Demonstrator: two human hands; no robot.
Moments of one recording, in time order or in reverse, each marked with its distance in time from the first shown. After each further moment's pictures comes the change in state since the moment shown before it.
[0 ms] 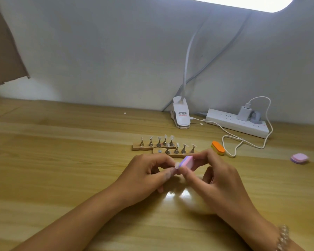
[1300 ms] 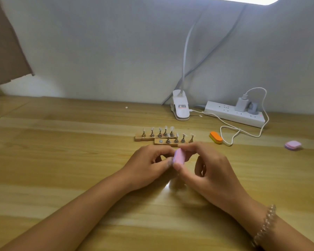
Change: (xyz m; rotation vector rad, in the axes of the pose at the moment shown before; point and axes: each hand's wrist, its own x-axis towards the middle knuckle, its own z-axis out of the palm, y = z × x) left_hand 0.001 0.000 0.003 0.141 -0.046 0.023; right_hand -0.002 -0.002 0.002 -0.059 -0.036 -0.110
